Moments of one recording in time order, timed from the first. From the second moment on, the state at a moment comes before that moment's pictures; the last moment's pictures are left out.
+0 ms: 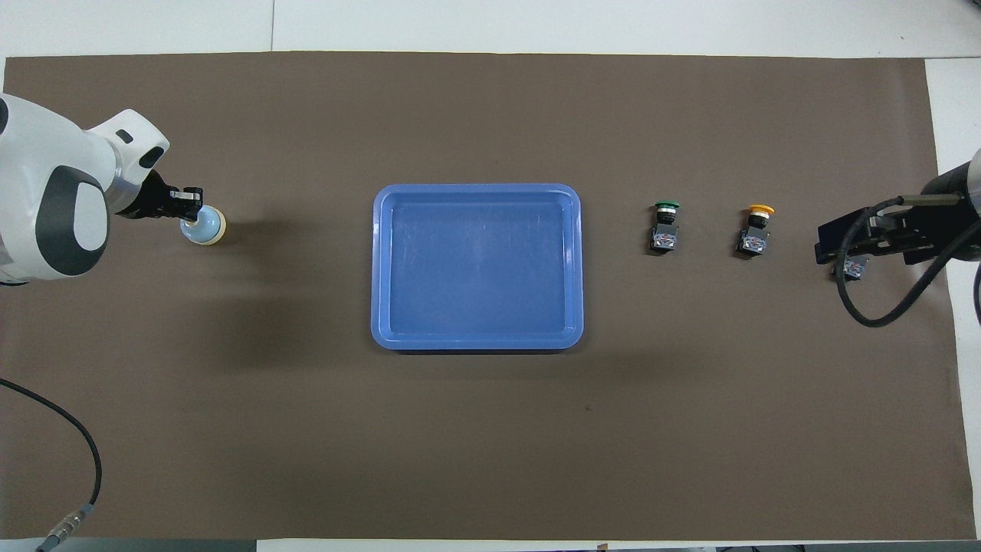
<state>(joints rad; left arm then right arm) 0.07 0.38 -0.07 -1.80 0.00 2.19 0.03 0.04 0.00 -0.02 -1.60 0.02 1.49 0.05</state>
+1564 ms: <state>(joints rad) 0.07 -0.10 -0.07 -1.66 0.00 1.54 0.03 0.08 0.05 -0.02 -1.73 0.02 1.74 0.14</state>
